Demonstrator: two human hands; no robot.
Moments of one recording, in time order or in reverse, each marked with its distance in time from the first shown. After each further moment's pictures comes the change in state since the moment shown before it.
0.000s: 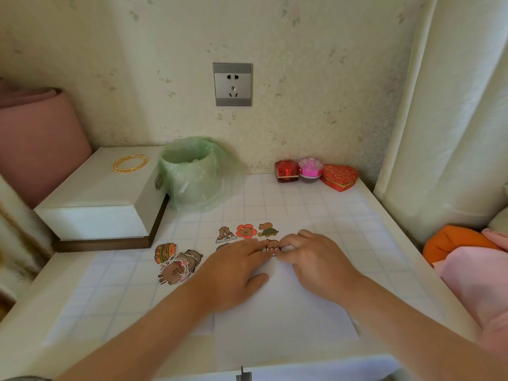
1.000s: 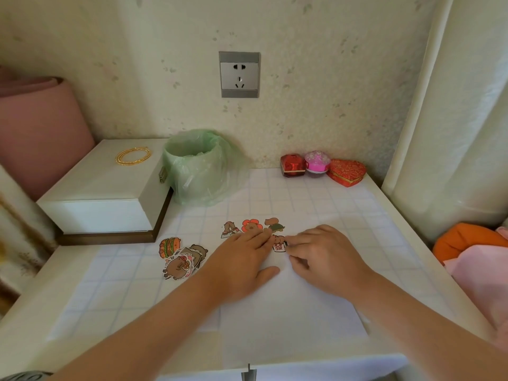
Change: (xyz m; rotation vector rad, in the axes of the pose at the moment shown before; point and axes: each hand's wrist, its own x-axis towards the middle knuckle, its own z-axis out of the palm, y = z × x) left_hand 0.009 -0.003 0.006 0.197 0.078 0.020; right_hand 0.000 0.002 0.003 -0.009 0.022 0.057
